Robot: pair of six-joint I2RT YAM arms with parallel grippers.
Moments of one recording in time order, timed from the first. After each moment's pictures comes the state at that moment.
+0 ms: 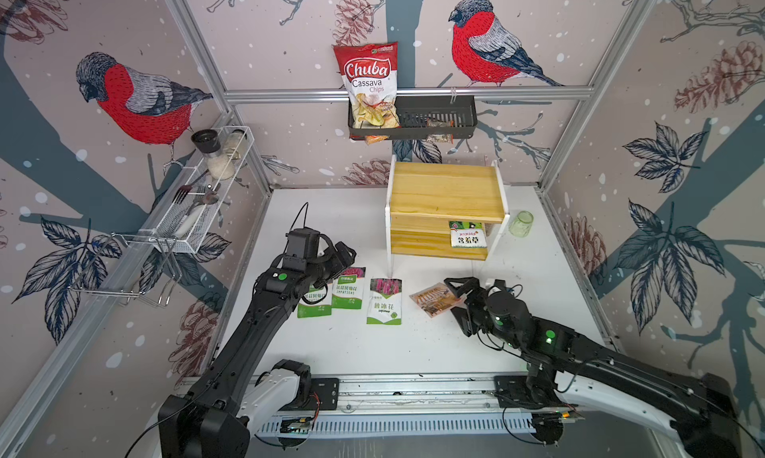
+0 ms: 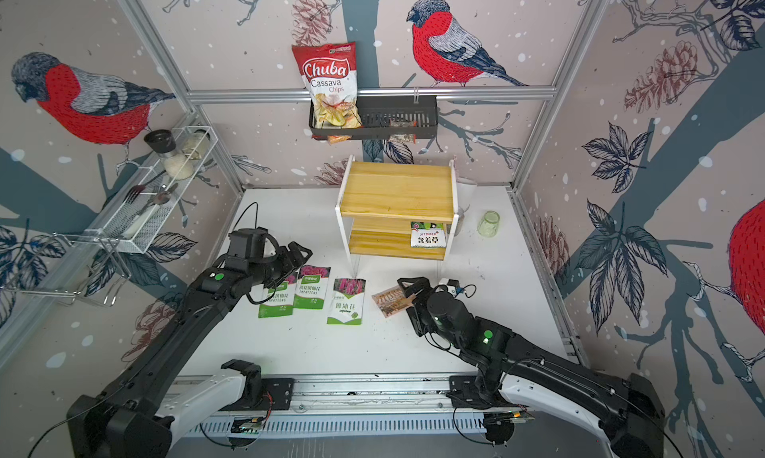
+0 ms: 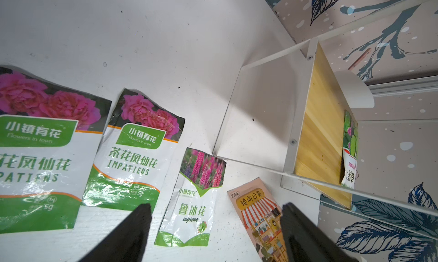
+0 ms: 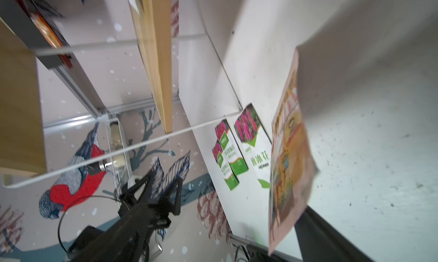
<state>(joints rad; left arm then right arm) -0.23 1.02 0.87 -0.62 0.25 -0.82 1.02 0.69 0.44 -0.23 0.26 1.76</state>
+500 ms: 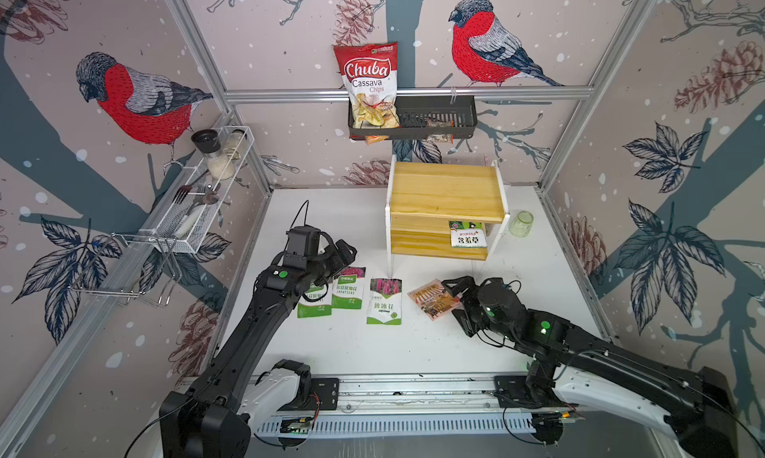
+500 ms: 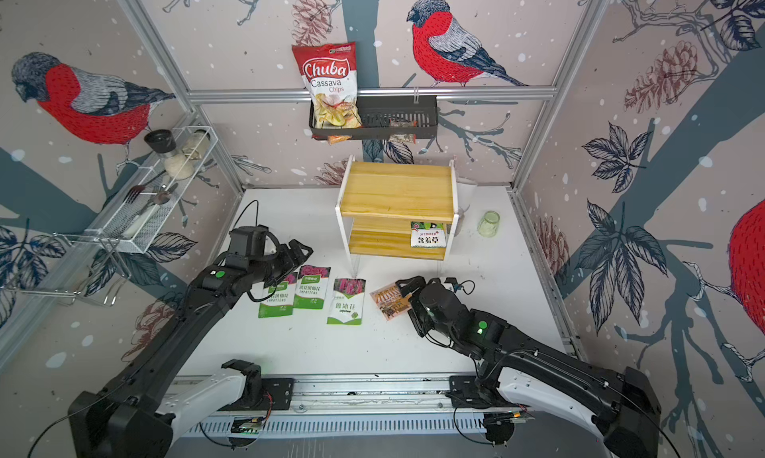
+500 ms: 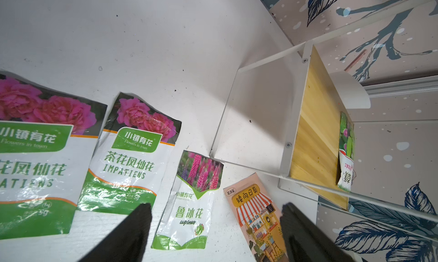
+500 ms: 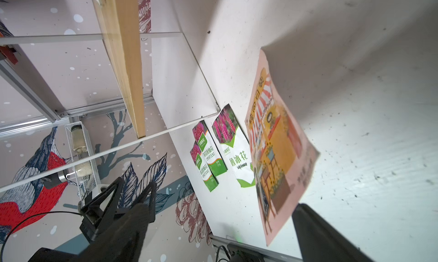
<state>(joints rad) -0.23 1.03 0.88 -0.62 0.25 -0.81 1.02 0.82 0.52 -0.33 0.18 1.73</state>
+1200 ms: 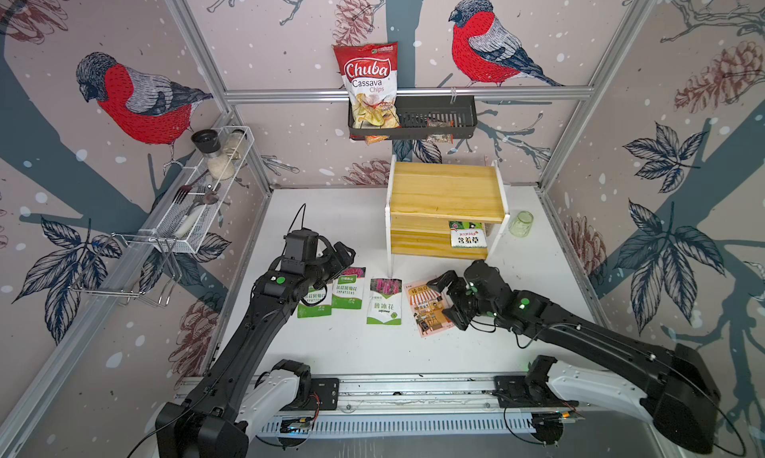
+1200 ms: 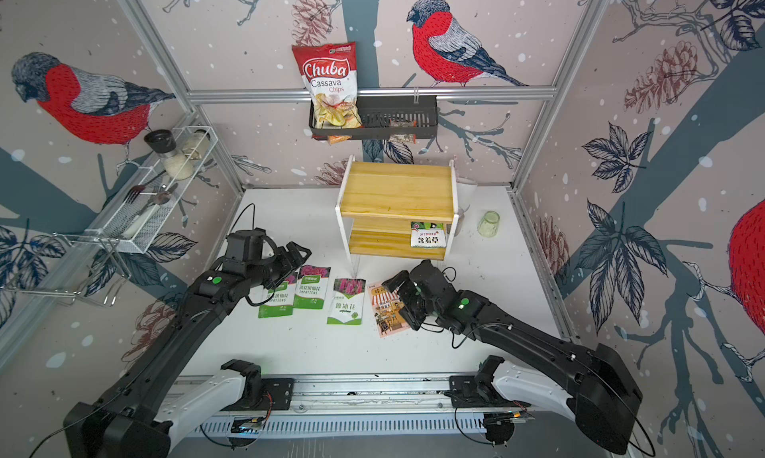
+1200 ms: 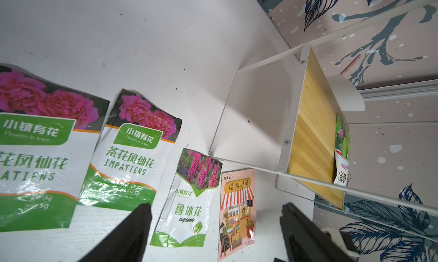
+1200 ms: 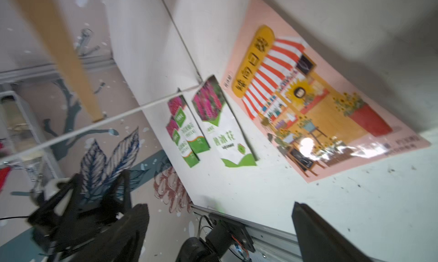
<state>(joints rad) -0.23 0.99 0.86 -0.62 0.25 -0.84 0.85 1.03 0.66 -0.33 -0.12 1.58</state>
